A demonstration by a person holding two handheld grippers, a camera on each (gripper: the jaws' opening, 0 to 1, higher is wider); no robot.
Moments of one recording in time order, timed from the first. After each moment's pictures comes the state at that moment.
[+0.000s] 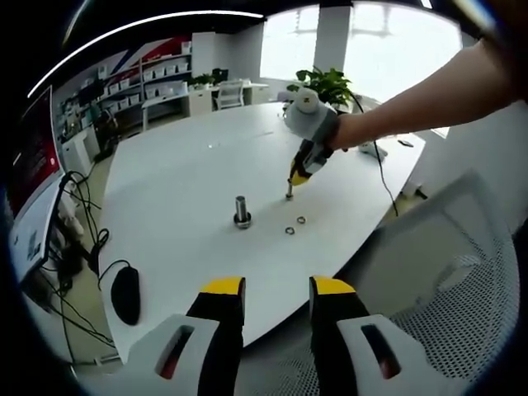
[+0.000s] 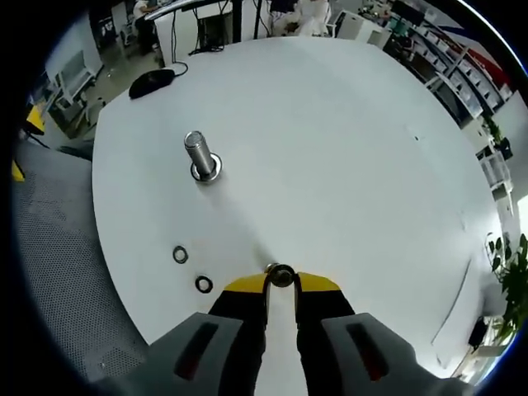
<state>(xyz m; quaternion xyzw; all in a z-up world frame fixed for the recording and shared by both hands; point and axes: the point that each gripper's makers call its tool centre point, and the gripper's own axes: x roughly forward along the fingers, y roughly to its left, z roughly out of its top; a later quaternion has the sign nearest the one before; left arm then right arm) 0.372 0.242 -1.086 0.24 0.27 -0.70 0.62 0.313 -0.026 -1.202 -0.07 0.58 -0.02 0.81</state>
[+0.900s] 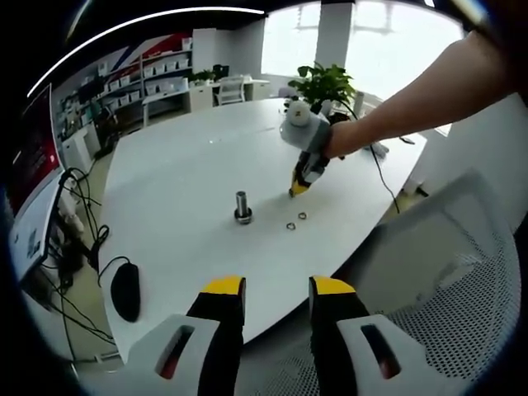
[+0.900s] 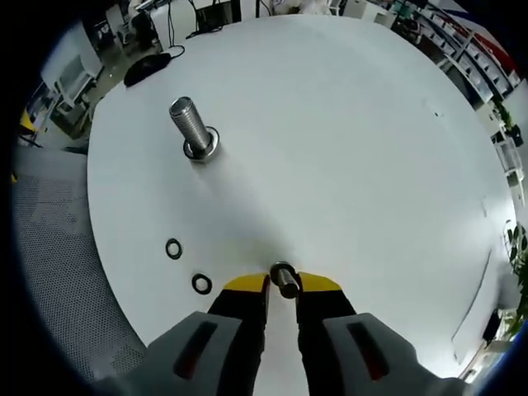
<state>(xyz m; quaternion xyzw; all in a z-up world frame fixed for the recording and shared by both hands) 0.373 0.243 -1.090 0.24 0.28 -0.69 0.62 0.309 -0.028 -1.240 -0.03 0.61 -0.01 0.80</state>
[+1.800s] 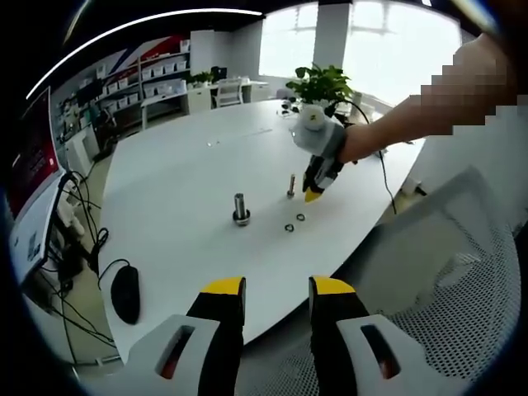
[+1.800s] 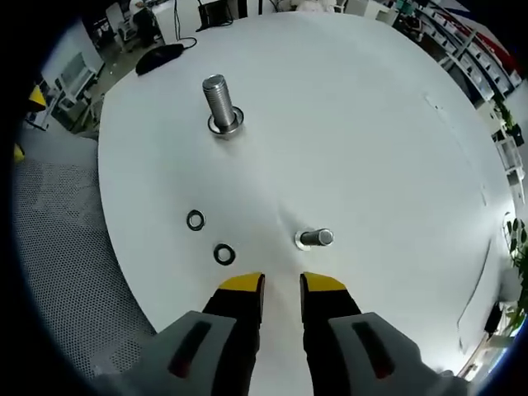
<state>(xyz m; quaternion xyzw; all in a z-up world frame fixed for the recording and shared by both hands) 0.372 0.243 -1.088 0.24 0.27 -0.70 0.62 0.279 0.010 -1.224 -0.04 0.61 0.01 0.79</state>
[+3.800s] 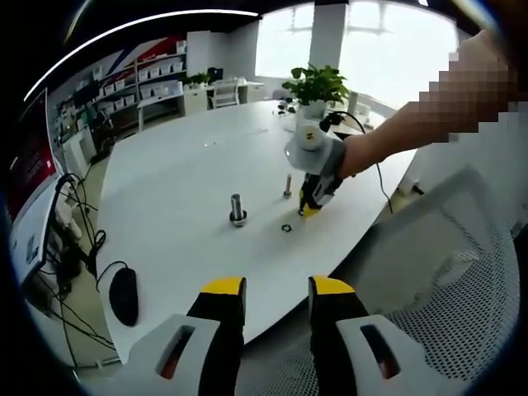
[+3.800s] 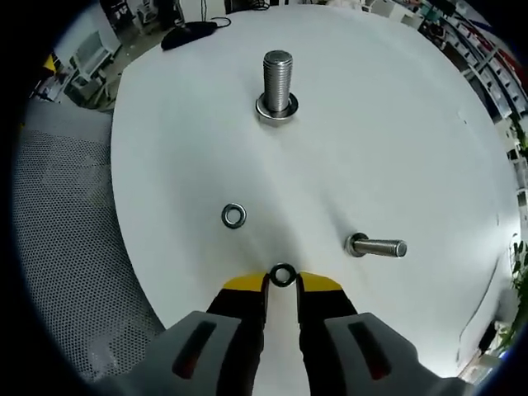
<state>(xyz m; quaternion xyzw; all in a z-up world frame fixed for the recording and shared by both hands) 0.370 0.243 -1.089 0.24 0.27 -0.70 0.61 0.285 0.037 -1.243 -0.08 0.63 0.06 0.77</state>
